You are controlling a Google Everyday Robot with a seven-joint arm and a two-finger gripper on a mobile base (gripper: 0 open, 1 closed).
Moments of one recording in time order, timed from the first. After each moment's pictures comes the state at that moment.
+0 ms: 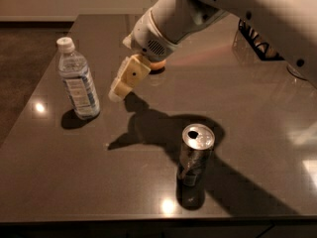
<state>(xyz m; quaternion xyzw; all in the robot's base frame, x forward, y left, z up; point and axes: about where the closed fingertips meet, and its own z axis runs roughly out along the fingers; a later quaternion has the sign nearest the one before) 0.545 0.063 0.947 -0.63 0.67 0.21 0.31</state>
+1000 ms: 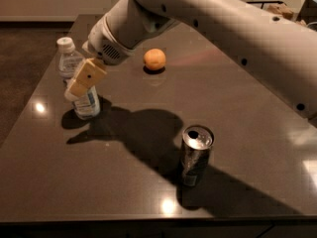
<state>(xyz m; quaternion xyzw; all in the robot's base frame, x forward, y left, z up) 0.550 0.159 0.943 -0.64 0.64 0.25 0.34</state>
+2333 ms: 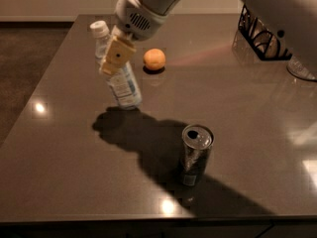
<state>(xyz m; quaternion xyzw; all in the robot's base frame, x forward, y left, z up) 0.545 0.078 0.984 -0.65 0.69 0.16 0.28</state>
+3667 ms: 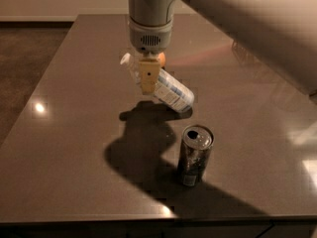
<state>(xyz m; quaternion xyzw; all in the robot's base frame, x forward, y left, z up) 0.562 -0.001 0.925 -0.69 0.71 -0.05 0.10</state>
